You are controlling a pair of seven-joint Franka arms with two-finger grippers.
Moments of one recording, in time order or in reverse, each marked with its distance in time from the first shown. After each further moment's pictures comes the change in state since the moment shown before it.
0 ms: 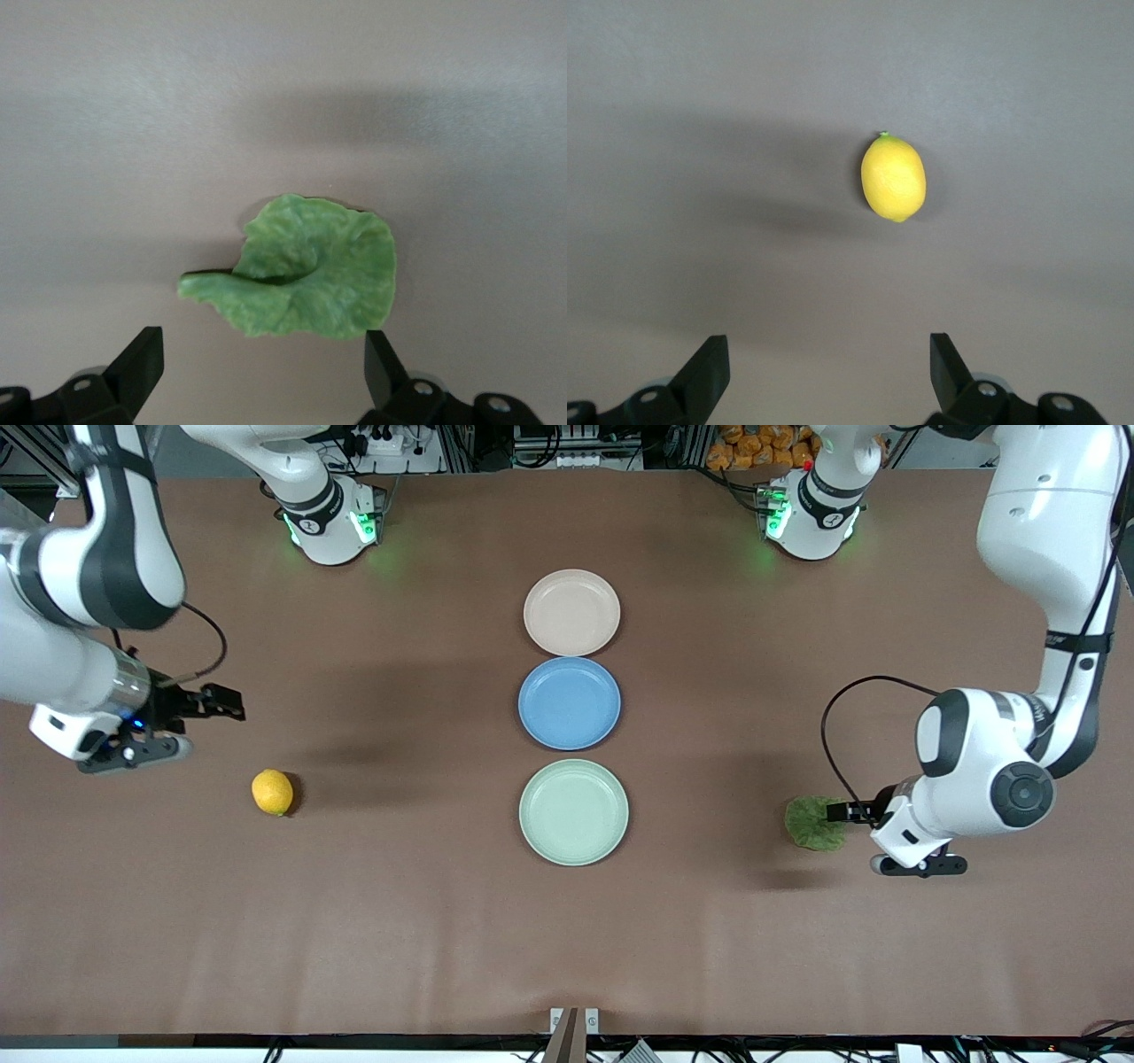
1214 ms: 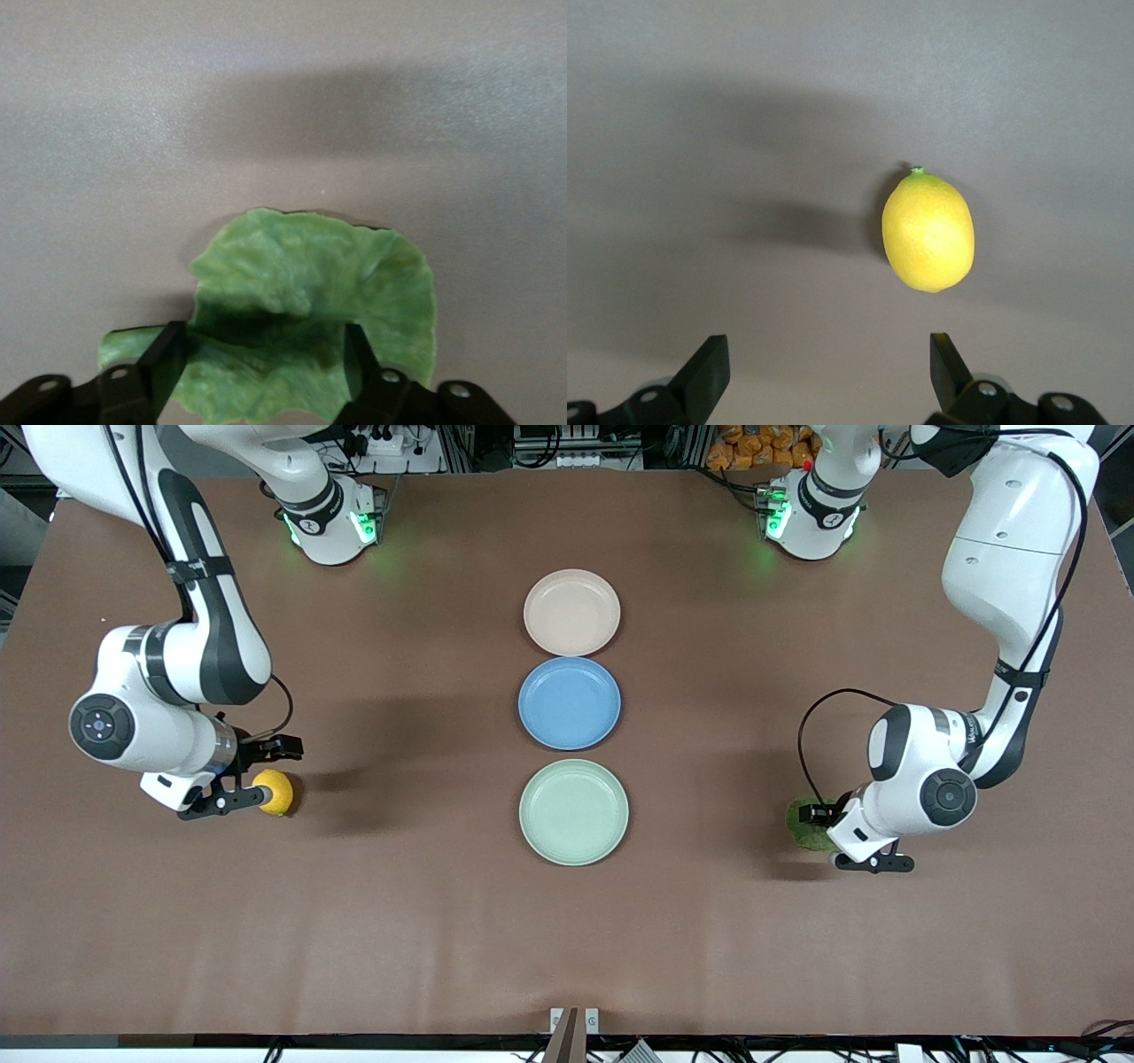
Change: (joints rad) left arm -0.017 0.093 -0.001 -0.082 0.070 0.185 0.000; right arm 0.052 0.222 0.000 0.000 0.002 0.177 0.027
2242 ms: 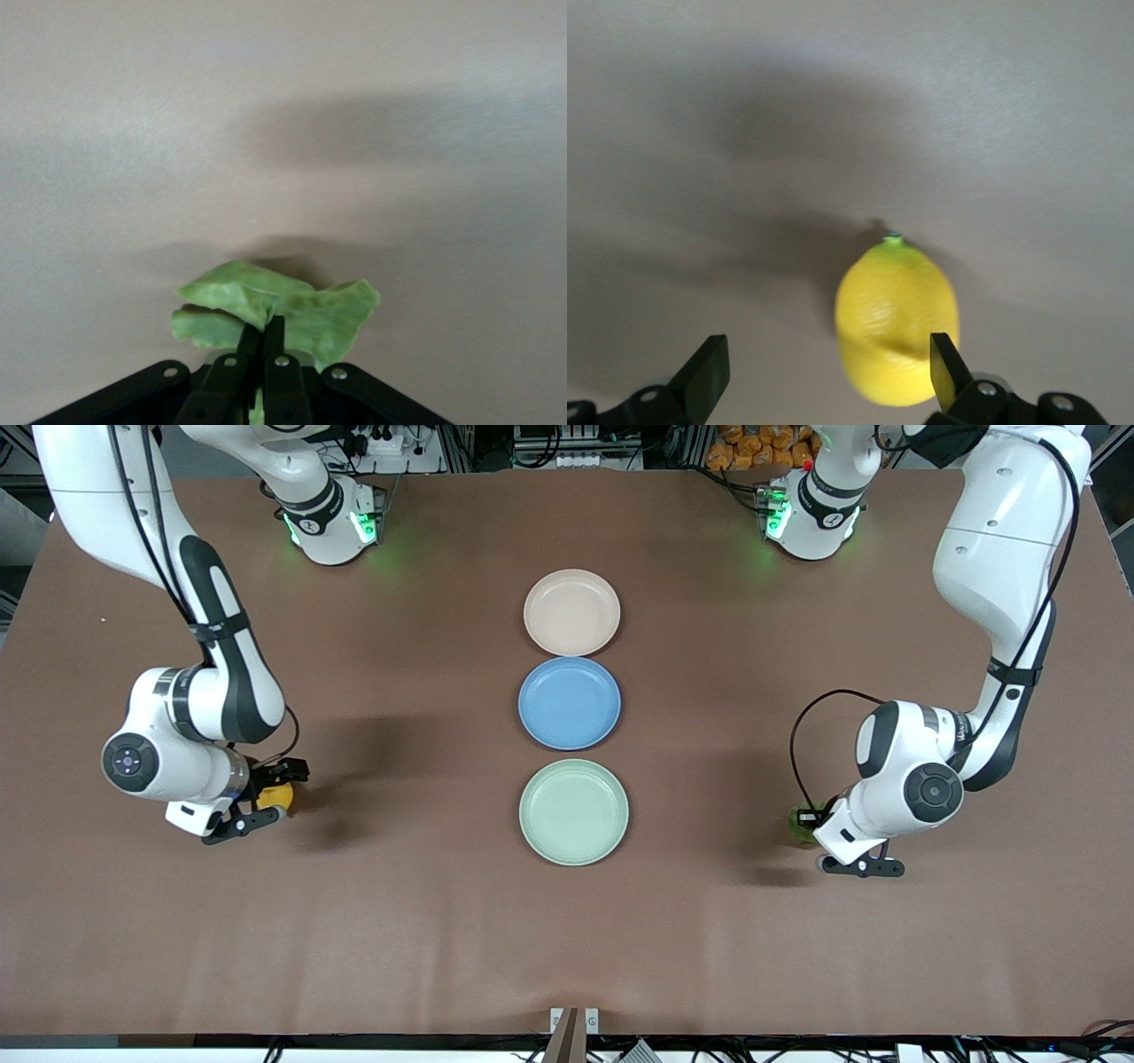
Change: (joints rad) left arm -0.041 -0.023 -0.014 0.029 0.016 -0.005 -0.037; right arm -0.035 0.165 -0.013 0.037 0.037 0.146 -0.202
